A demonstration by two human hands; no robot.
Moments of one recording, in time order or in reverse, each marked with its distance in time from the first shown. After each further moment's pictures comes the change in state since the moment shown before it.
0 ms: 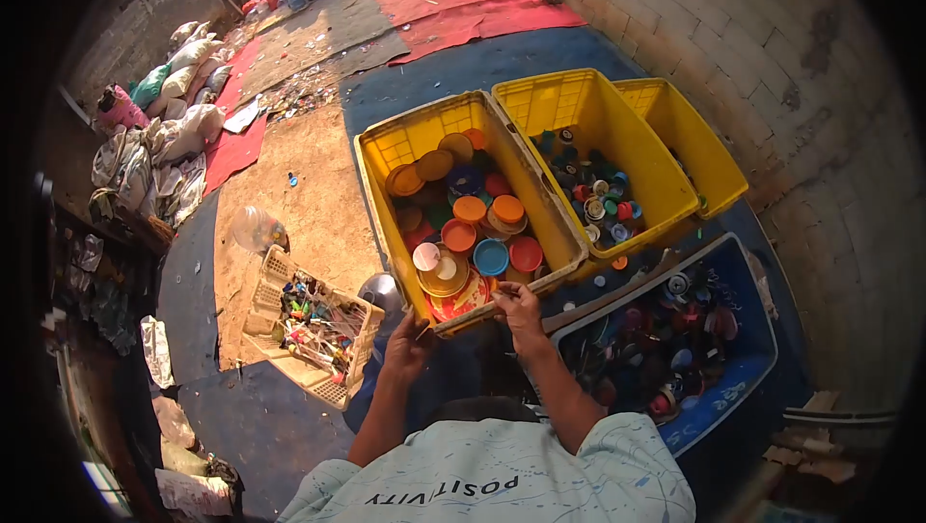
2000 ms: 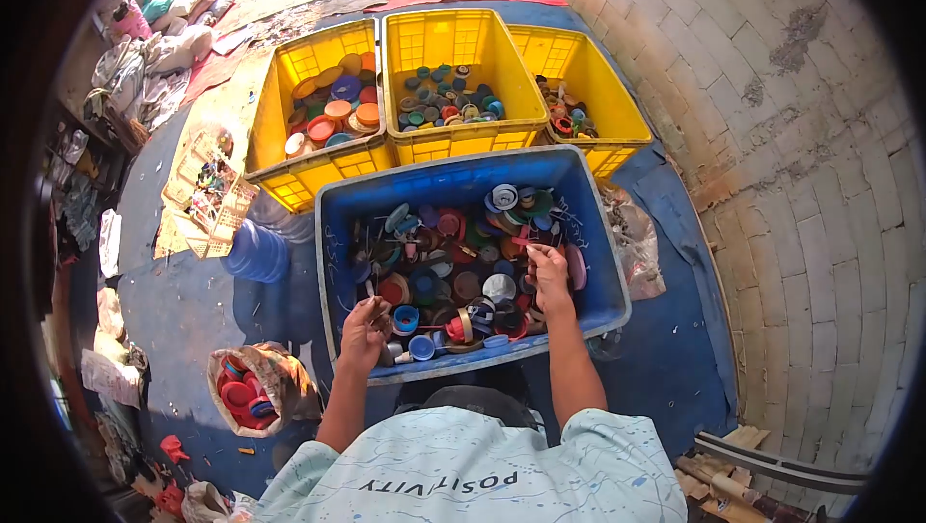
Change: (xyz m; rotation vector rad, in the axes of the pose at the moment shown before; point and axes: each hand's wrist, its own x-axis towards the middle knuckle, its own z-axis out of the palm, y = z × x) left_hand -0.183 -0.492 0.144 0.025 0.099 0.183; right_hand -0.120 -0.103 -0.571 -0.134 0.096 -0.010
